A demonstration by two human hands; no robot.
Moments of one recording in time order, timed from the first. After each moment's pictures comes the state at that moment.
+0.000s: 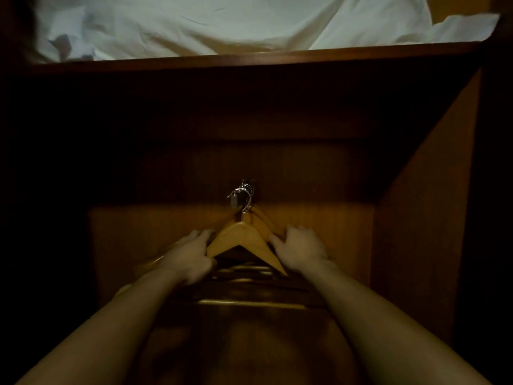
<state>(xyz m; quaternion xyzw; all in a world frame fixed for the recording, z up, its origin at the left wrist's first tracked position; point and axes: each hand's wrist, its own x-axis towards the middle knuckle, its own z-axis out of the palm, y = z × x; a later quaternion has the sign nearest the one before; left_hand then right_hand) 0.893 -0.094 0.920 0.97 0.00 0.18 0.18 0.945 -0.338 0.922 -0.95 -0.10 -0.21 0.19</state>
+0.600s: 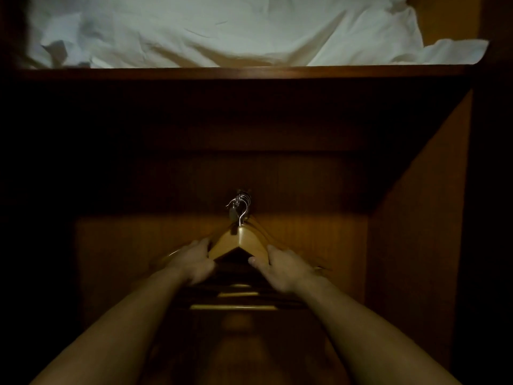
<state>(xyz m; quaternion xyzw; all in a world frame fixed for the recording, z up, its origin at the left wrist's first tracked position) 0.930 -0.092 0.932 0.97 0.03 0.13 0.21 0.928 -0.321 0.923 -0.96 -0.19 -0.12 0.19</state>
